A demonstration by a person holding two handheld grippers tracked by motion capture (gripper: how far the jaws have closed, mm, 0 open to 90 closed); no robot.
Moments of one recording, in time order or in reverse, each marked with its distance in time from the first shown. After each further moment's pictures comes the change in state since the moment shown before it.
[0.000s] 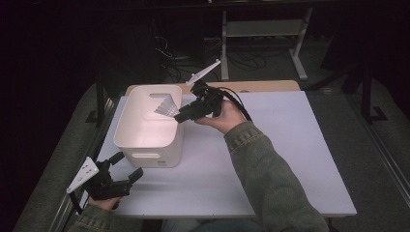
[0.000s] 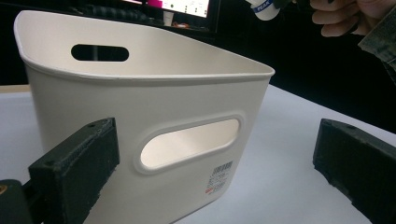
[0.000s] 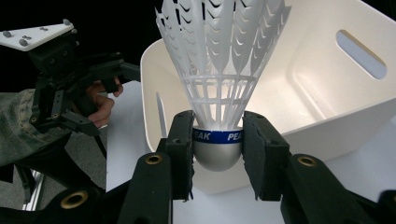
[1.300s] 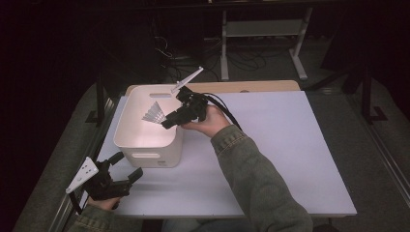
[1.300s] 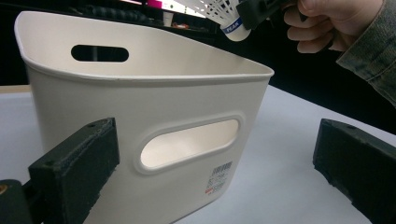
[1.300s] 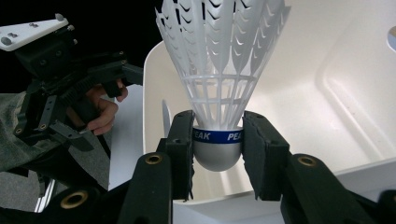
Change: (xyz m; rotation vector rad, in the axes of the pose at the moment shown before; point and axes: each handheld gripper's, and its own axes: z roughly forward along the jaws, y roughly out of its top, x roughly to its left) left arm 0.001 0.001 -0.002 0.010 0.002 0.012; right arm -0.001 0.005 0.045 0.015 0.074 0.005
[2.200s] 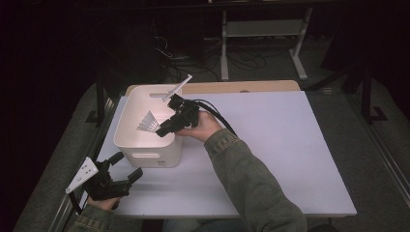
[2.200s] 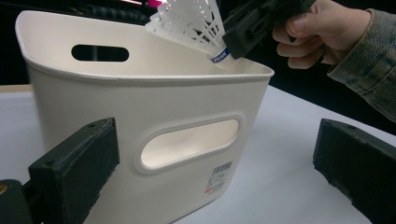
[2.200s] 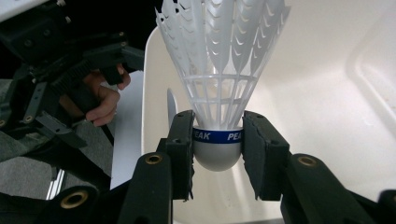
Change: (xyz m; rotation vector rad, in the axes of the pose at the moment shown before) left arm 0.000 0.000 0.000 0.001 0.000 -0.006; right arm 0.000 -0.003 0.032 0.062 0.045 -0.021
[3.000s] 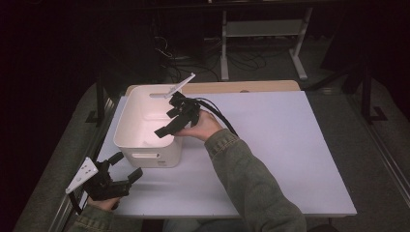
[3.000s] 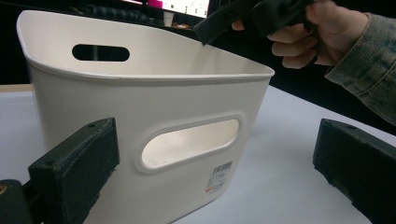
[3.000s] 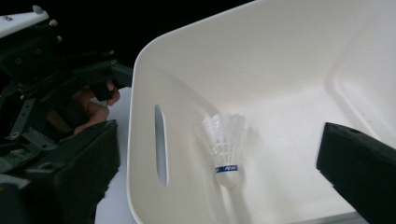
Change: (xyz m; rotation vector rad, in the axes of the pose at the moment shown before) left arm 0.000 0.000 -0.001 -0.002 0.001 -0.004; right arm -0.003 0.001 -0.007 -0.086 -0.041 0.005
